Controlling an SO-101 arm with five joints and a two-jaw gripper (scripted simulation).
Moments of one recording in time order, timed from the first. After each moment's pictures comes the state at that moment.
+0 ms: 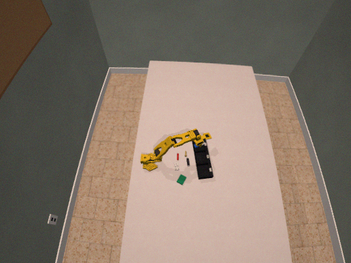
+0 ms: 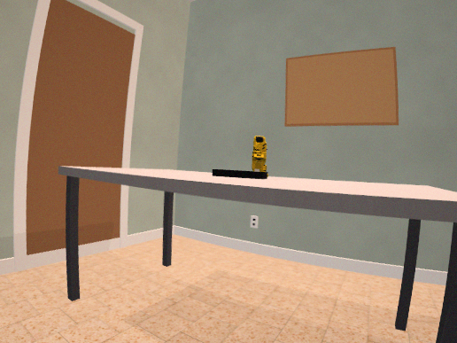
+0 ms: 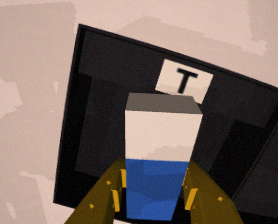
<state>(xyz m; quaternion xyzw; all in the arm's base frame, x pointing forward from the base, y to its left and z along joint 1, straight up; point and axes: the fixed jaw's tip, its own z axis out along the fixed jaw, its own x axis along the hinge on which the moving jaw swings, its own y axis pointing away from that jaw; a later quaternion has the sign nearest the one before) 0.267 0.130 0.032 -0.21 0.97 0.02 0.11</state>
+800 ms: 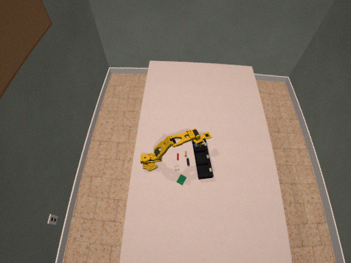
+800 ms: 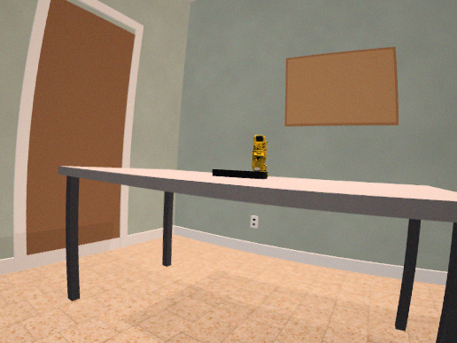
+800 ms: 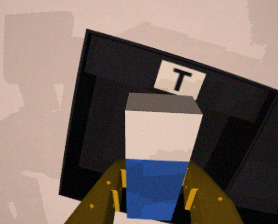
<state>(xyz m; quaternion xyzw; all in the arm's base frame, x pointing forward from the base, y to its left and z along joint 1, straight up) 0.267 0.130 0.038 -0.20 0.97 0.03 0.12</state>
